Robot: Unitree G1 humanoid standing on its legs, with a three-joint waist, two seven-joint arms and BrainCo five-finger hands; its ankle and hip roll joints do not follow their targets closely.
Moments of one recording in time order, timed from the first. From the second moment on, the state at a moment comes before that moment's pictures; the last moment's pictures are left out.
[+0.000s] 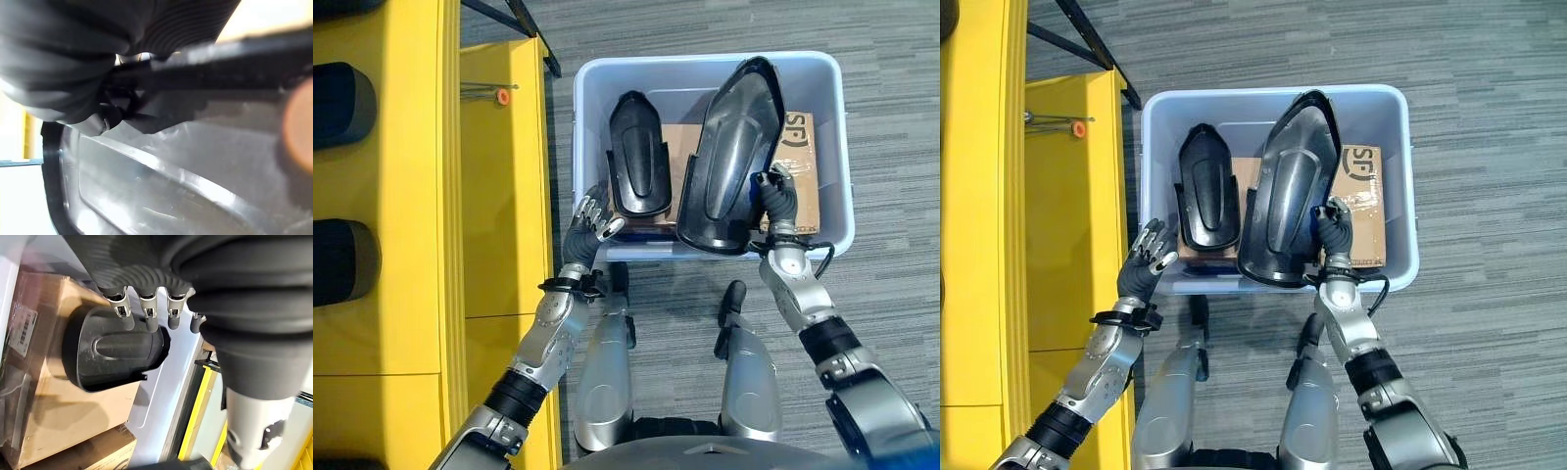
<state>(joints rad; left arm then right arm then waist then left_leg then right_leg) -0.12 0.37 -0.34 0.11 -0.72 -0.28 0.16 -0.39 -0.31 0.25 0.31 0.37 -0.22 -0.40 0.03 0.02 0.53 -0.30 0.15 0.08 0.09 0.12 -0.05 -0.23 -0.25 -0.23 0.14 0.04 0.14</state>
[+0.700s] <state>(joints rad) 0.07 0.36 -0.16 0.10 -0.71 -0.24 0.11 -0.31 -0.32 0.38 0.07 0.54 -0.23 -0.14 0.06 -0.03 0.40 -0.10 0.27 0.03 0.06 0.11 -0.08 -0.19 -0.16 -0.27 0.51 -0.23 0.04</state>
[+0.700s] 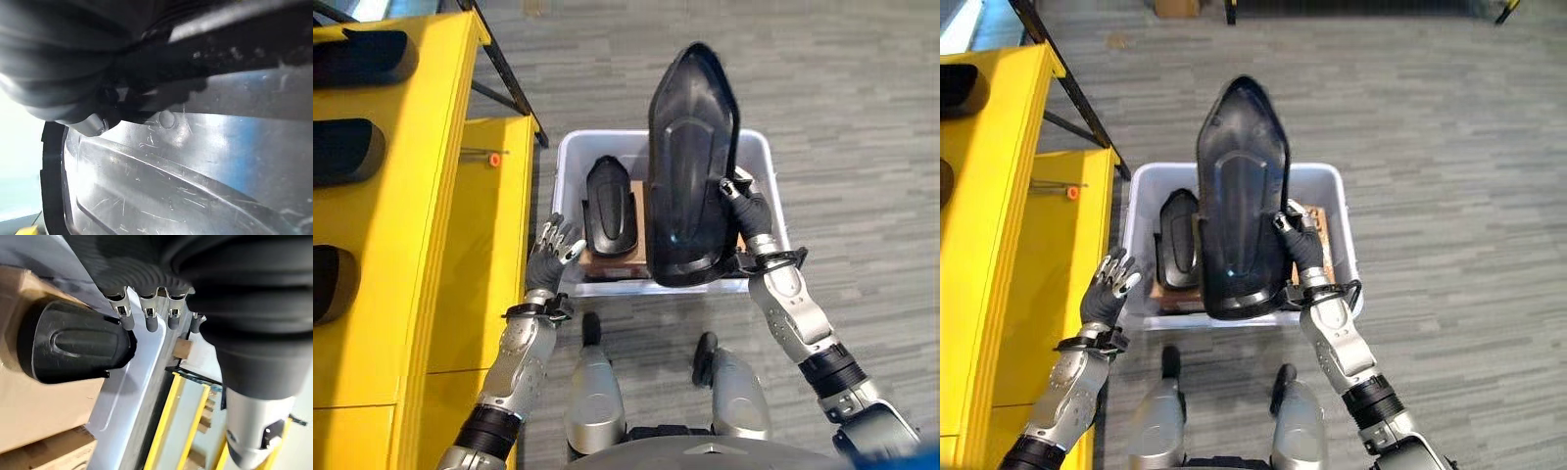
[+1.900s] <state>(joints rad) 0.13 0.32 -0.15 0.20 -0.64 -0.20 0.05 -0.02 -0.26 0.25 0.00 0.62 -0.22 -0.11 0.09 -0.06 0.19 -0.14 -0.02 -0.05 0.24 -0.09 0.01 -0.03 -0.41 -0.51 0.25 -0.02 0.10</state>
